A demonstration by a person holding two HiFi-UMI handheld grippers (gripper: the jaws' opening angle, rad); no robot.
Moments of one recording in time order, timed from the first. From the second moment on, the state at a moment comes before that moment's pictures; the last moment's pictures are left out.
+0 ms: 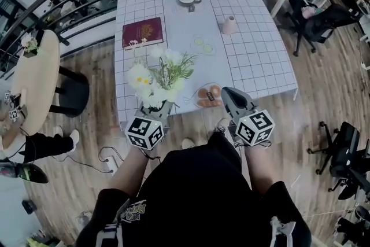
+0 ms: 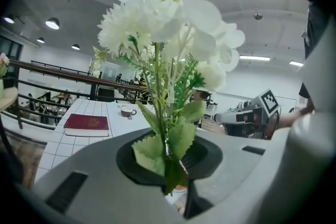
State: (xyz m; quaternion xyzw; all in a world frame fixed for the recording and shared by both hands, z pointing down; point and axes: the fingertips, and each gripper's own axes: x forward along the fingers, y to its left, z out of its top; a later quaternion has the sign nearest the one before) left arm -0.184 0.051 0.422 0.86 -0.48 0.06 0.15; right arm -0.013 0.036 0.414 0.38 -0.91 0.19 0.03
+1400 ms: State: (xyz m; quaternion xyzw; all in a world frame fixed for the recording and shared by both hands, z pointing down) left arm -0.148 0.081 0.417 0.87 -0.46 0.05 0.15; right arm -0.020 0.079 0.408 0.38 -0.91 0.17 0.04
